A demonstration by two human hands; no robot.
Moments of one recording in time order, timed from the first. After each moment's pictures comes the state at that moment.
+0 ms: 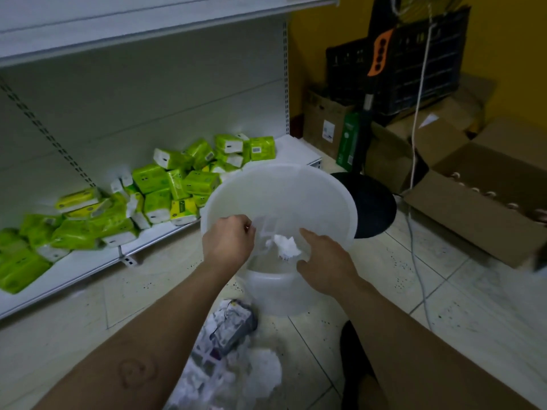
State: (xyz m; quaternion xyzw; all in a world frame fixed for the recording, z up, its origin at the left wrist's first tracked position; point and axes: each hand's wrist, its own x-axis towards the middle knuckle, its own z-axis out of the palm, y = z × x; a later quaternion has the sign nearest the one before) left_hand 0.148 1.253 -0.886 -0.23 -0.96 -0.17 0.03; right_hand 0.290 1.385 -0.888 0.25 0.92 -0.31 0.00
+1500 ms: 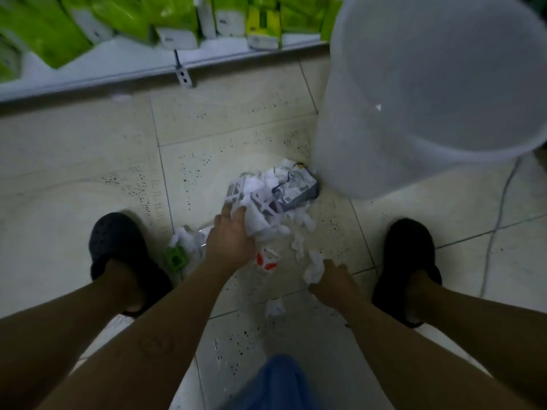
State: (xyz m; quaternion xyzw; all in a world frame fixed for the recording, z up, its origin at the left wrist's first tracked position) left_hand 0.248 0.999 -1.104 -0.07 -0.96 -0.17 -0.23; right_hand 0.369 1.188 -1.114 0.28 0.83 -0.26 0.41
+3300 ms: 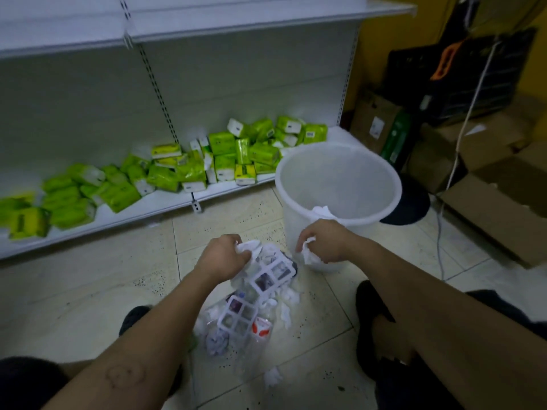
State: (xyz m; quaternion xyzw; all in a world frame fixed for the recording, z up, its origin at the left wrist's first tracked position) left_hand 0.256 1.018 -0.859 -0.14 -0.95 -0.22 -0.14; right_hand 0.331 1.240 -0.814 0.05 0.94 -0.28 0.16
